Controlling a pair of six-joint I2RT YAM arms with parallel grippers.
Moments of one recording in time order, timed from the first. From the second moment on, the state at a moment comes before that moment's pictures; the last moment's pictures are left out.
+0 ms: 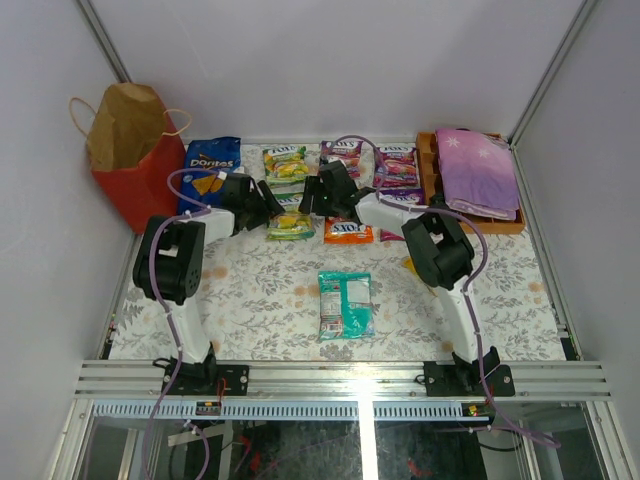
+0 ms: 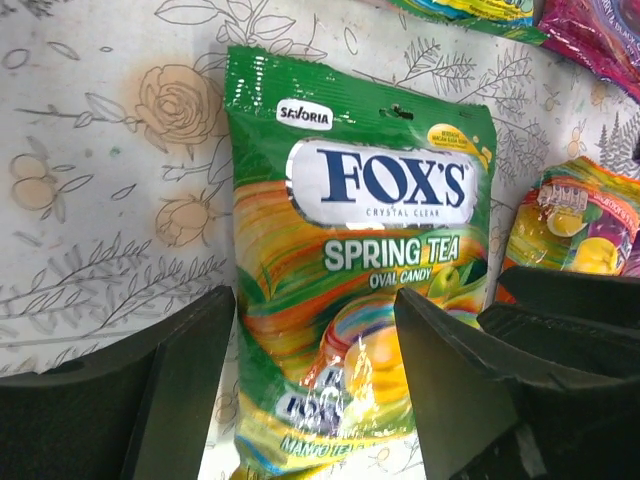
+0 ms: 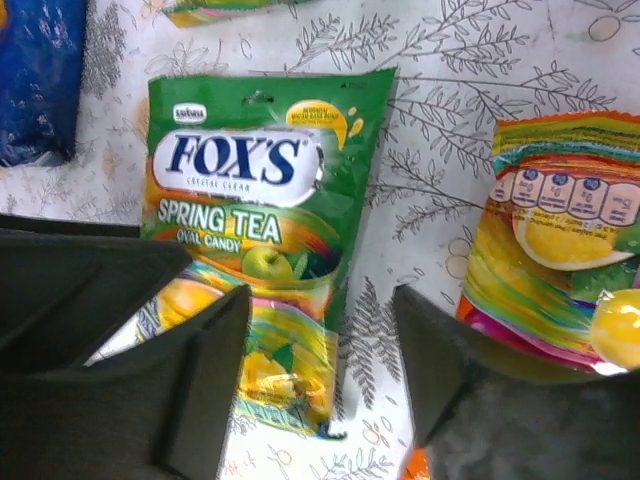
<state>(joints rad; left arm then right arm) -0.15 1.90 1.05 0.13 0.18 -0.68 0.64 2.26 1.66 -0.07 -0.05 0.61</state>
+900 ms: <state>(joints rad) -0.70 1.08 0.39 0.12 0.04 -0.71 0.63 0.96 0.27 -0.04 0.03 0.65</state>
